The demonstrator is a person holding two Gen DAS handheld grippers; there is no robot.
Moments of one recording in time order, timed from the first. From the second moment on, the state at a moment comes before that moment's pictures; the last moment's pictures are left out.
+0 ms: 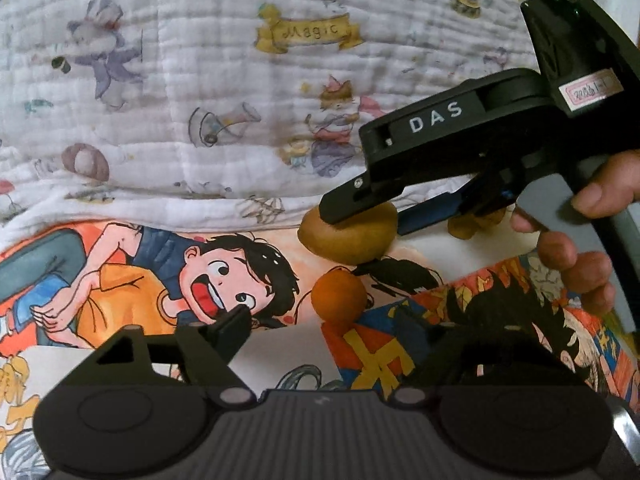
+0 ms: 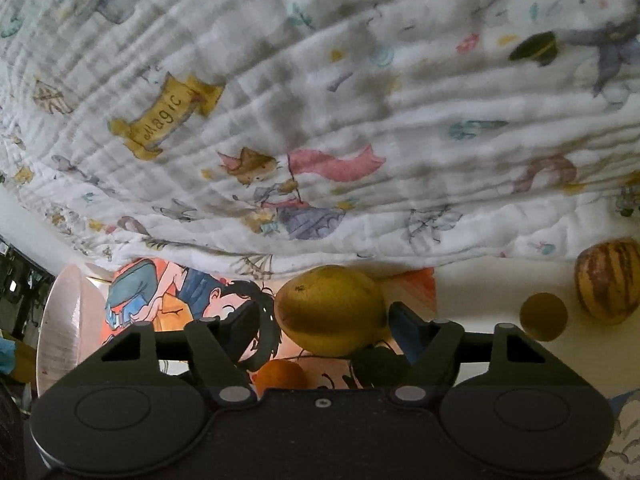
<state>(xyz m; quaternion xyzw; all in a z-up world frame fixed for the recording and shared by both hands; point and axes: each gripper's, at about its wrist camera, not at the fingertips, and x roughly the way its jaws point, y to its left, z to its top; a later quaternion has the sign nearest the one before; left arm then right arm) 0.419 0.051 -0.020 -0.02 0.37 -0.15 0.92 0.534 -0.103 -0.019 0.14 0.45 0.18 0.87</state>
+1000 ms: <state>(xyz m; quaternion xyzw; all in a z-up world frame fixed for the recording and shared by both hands) 0.428 0.042 -0.030 -0.06 0.37 -0.15 0.91 0.547 -0.096 -0.033 0.16 0.45 0.17 0.86</state>
